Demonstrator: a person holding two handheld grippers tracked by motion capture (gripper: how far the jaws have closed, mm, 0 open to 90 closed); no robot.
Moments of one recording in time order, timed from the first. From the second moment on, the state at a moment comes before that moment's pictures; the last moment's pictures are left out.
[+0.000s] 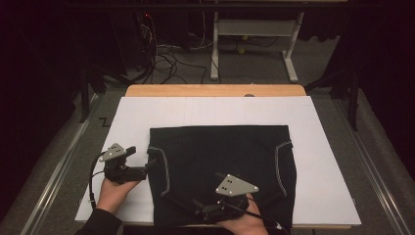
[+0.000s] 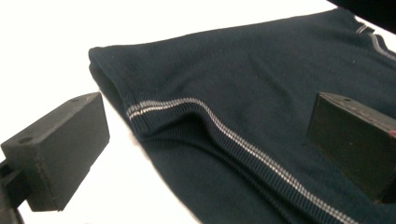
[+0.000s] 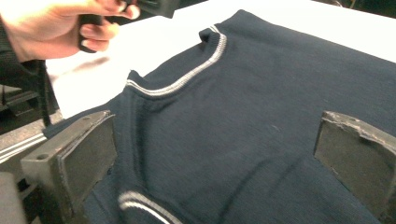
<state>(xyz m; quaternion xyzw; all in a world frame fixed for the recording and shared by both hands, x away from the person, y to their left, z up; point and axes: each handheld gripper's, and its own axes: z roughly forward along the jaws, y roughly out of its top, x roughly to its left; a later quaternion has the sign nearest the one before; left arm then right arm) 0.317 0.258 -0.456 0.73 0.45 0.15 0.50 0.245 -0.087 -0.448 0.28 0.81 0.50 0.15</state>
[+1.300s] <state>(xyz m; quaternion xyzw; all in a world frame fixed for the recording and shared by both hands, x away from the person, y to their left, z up) 0.423 0.255 -0.446 0.73 0.48 0.14 0.46 0.245 -0.040 -0.454 0.26 0.81 0.51 0.13</state>
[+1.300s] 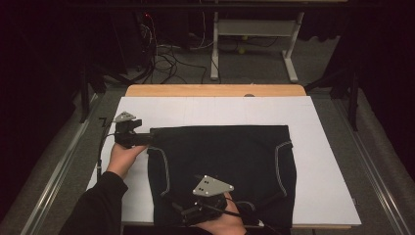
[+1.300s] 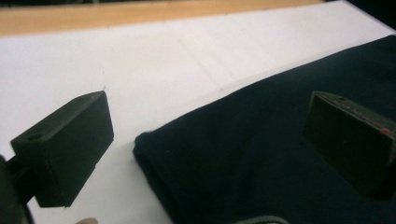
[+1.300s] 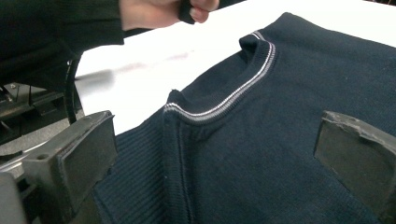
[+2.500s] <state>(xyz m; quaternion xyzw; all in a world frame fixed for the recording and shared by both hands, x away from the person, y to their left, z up) 0.431 0.244 -0.485 0.74 0.50 0.15 0.42 0.236 0.012 -0.471 0.22 0.88 0.42 0.09</state>
